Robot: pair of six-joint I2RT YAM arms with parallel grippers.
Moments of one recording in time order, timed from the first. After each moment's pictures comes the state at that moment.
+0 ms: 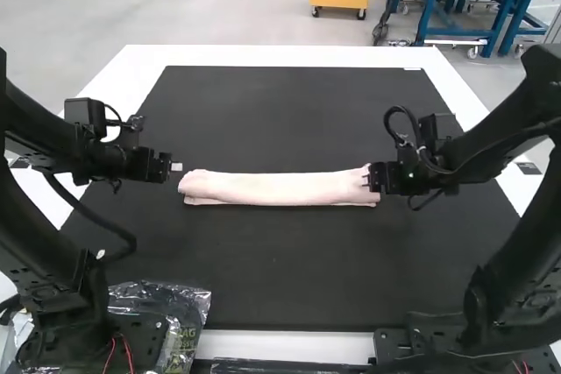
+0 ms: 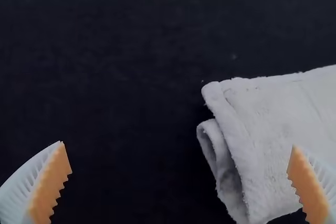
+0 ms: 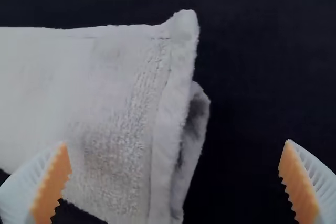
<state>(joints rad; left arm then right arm) 0.26 1.43 0.51 0.12 0.48 0.24 0.15 1.64 0.54 0.24 -0.34 -0.01</state>
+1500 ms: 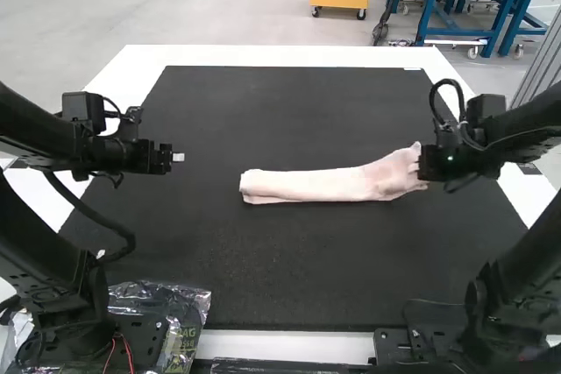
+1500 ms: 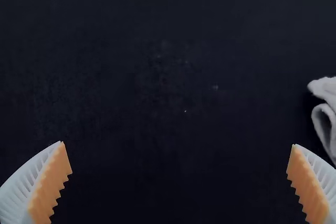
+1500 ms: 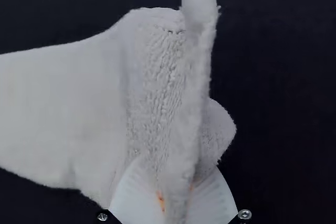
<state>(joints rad) 0.23 1.38 0.51 0.15 0.50 0.18 -0.10 1.55 0.66 -0.04 -0.44 -0.14</state>
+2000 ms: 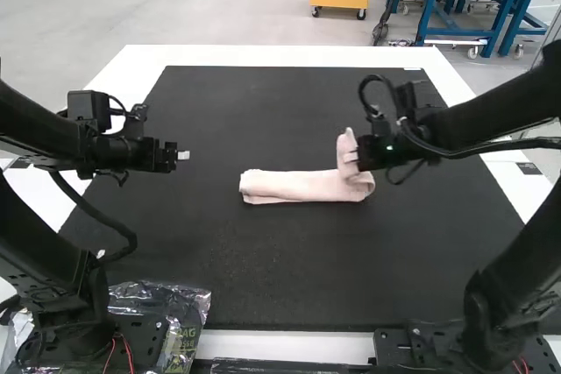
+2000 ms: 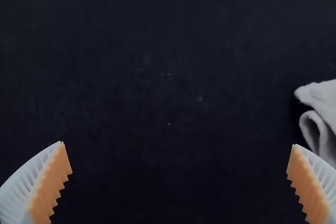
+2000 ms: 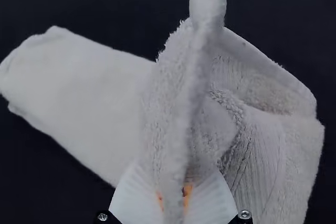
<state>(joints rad) 0.20 1.38 0.51 0.18 0.50 0.17 0.31 1.55 0.71 0.05 -0.42 0.00</state>
